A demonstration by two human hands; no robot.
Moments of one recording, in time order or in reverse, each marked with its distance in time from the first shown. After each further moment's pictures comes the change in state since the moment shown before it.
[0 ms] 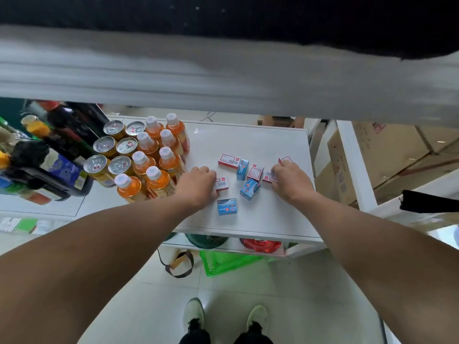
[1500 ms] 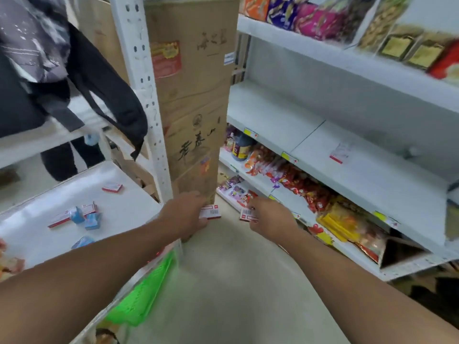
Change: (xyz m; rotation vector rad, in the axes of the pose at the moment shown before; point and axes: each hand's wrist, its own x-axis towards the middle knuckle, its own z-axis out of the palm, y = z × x) left_hand -0.255 0.289 -0.132 0.013 -0.046 1.035; right_hand -0.546 0.038 -0.119 0.235 0.103 0.839
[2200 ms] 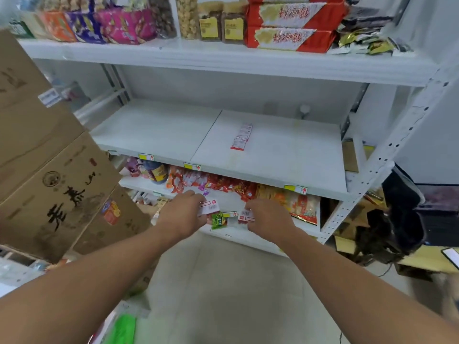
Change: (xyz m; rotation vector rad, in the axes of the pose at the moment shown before) left_hand 0.189 0.309 0.032 0.063 -0.010 0.280; right_hand -0.055 0.326 -0.011 0.160 0.182 0.315
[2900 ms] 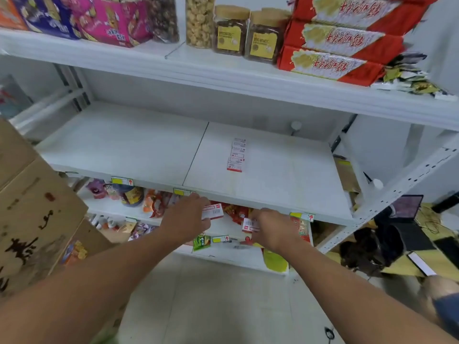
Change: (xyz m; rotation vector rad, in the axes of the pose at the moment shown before) left_hand 0.167 -0.101 0.006 -0.133 -0.034 0.190; right_hand 0.139 -0.033 0.002 -0.105 -0.047 0.212
